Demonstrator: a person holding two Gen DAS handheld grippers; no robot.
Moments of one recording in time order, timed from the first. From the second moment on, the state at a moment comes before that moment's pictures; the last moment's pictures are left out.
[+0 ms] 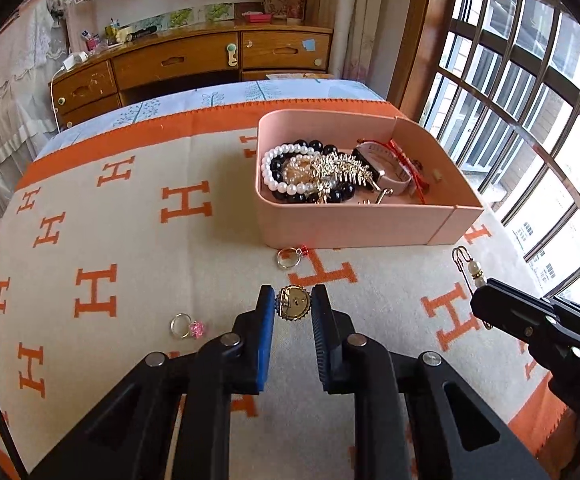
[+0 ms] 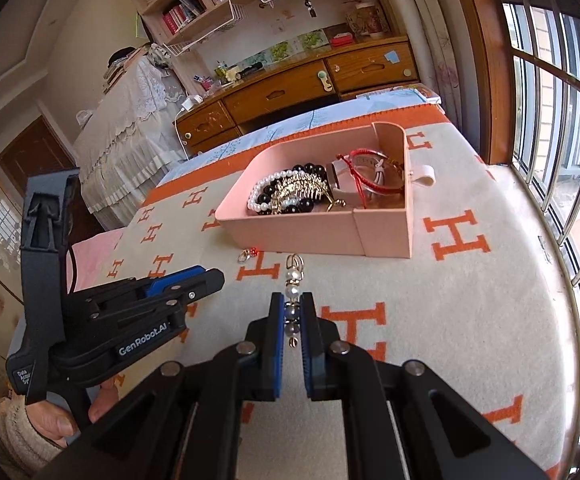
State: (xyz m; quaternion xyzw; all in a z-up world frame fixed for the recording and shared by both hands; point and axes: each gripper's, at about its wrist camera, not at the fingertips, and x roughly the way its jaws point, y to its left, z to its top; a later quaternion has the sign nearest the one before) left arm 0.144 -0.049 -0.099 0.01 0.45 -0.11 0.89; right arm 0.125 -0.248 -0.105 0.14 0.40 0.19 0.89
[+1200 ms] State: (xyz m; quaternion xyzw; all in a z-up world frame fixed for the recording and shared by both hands) left arm 0.246 -0.110 -0.075 -0.08 0.47 -0.20 0.85; right arm 0.210 -0.293 -0.092 0.22 0.41 0.11 0.88
